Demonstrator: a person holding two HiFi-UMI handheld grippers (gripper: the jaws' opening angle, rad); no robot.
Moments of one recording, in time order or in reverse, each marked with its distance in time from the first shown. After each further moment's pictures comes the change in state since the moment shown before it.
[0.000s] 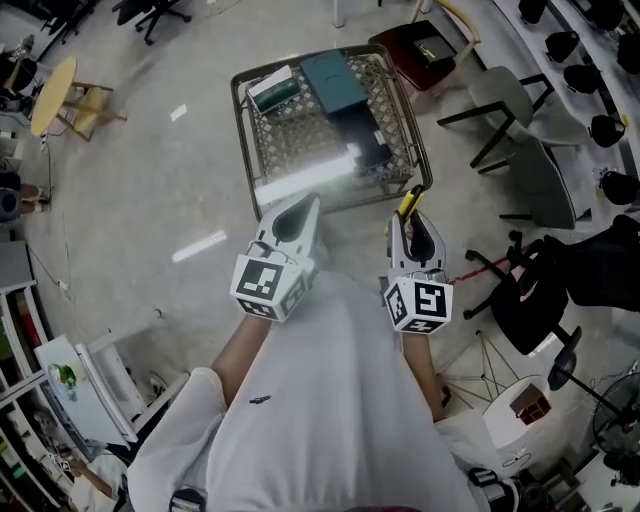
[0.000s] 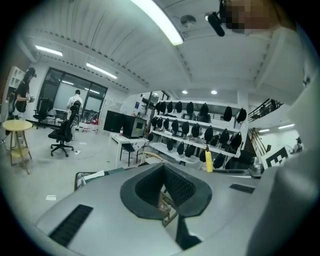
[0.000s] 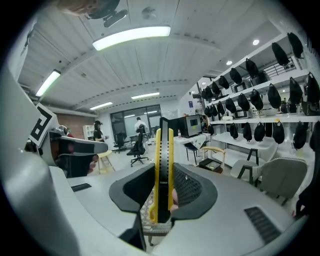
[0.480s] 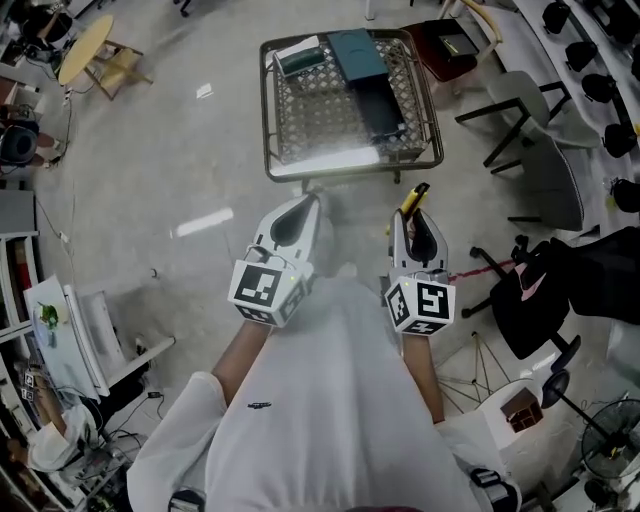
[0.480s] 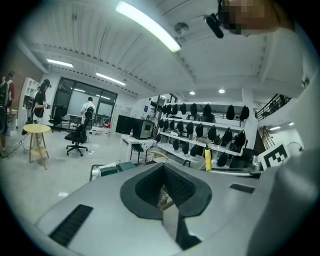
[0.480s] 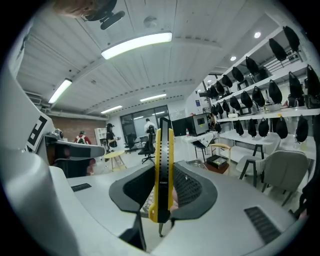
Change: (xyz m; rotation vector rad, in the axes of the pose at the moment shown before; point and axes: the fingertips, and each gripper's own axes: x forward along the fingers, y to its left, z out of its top) left arm -0.114 -0.077 -0.048 -0.011 -0.027 0.131; right arm -0.113 0.021 -0.033 0.010 -0.001 0.110
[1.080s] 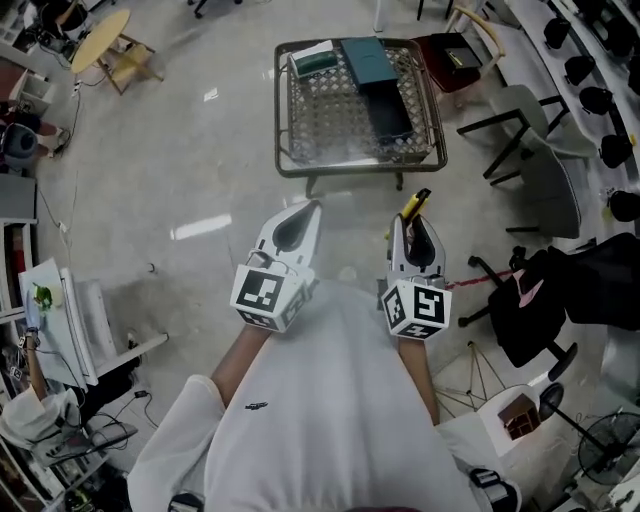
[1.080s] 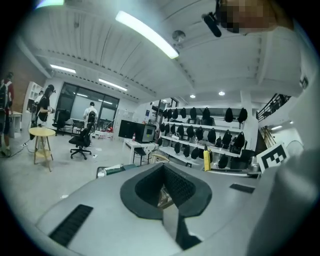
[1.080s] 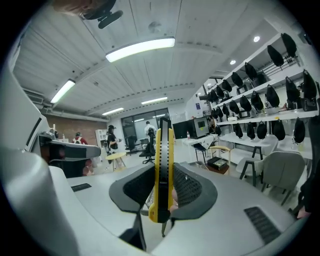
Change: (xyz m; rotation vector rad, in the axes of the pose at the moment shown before) left arm -0.059 -0.017 -0.003 0.015 -0.043 0.020; right arm -0.044 0.029 -0.005 -0.005 -0.036 -0.012
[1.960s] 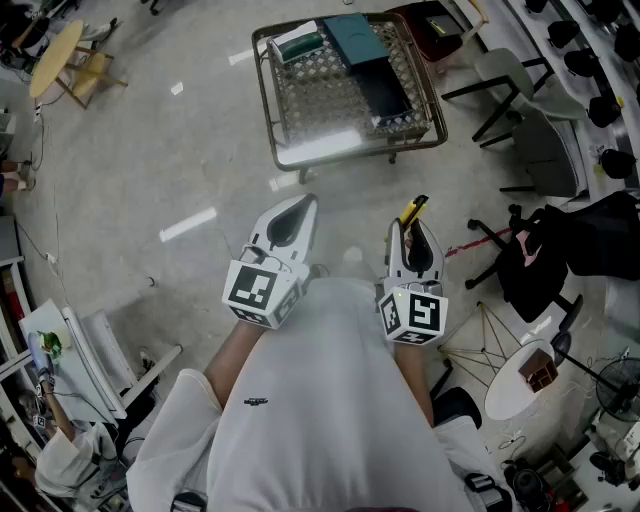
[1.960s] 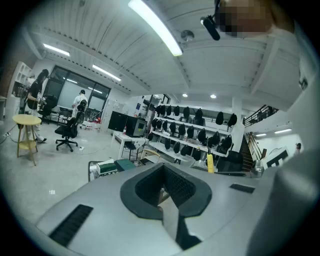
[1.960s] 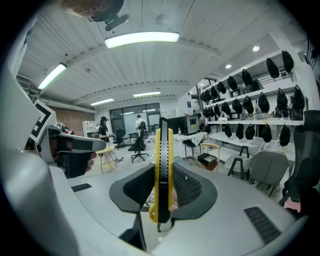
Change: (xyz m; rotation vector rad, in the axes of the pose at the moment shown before) left arm -0.007 0.088 -0.001 -0.037 0.048 -0.168; right arm 0.018 0.074 -0.027 -0.029 0.041 -0.153
